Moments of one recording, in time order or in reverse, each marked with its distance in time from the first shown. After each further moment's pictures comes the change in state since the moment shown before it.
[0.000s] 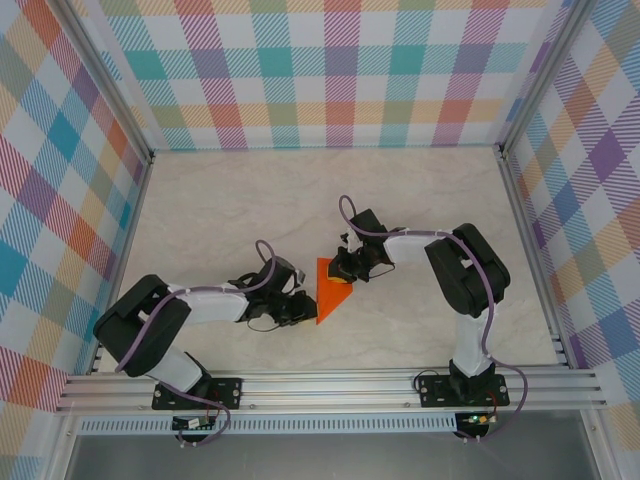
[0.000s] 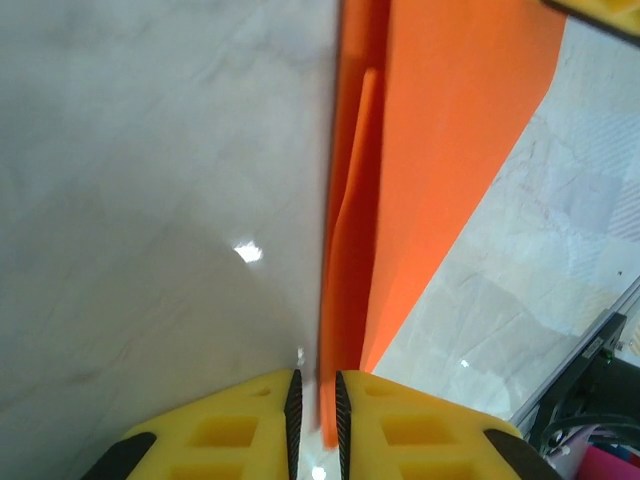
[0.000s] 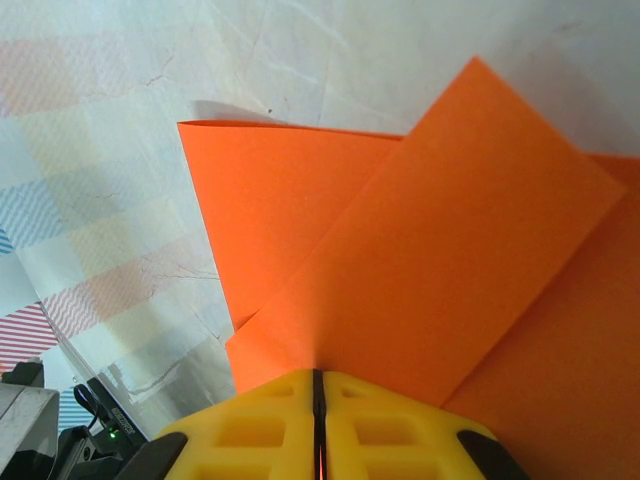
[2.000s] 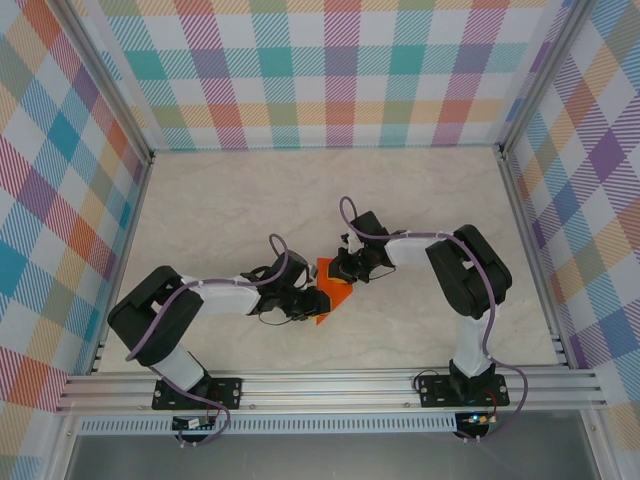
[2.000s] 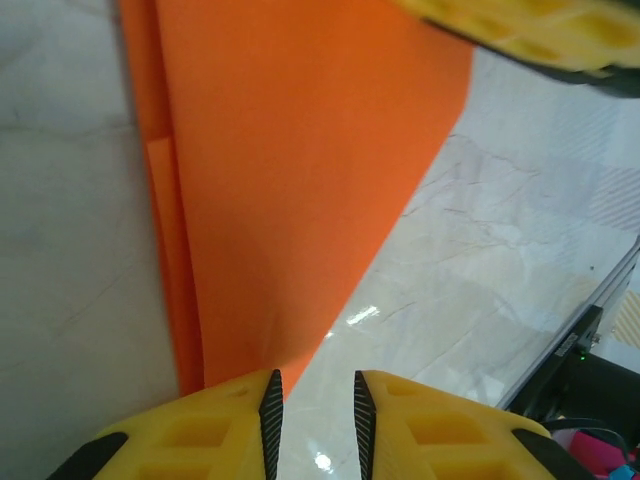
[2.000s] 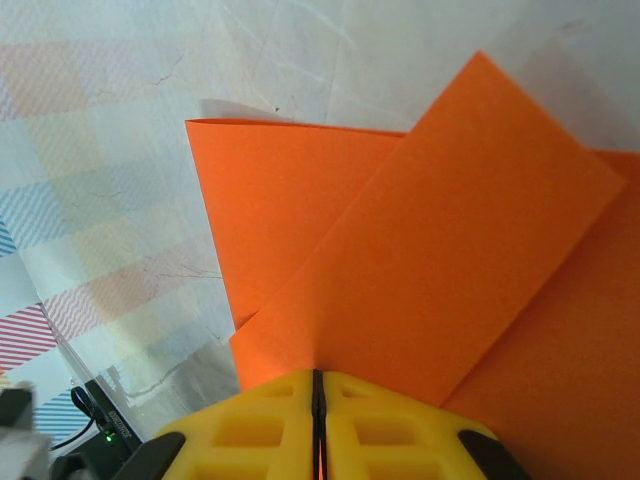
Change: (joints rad) left arm -0.045 0.116 0.116 0.023 0.026 -0.005; right arm 0.000 -0.014 -0.033 0.050 0.007 0.003
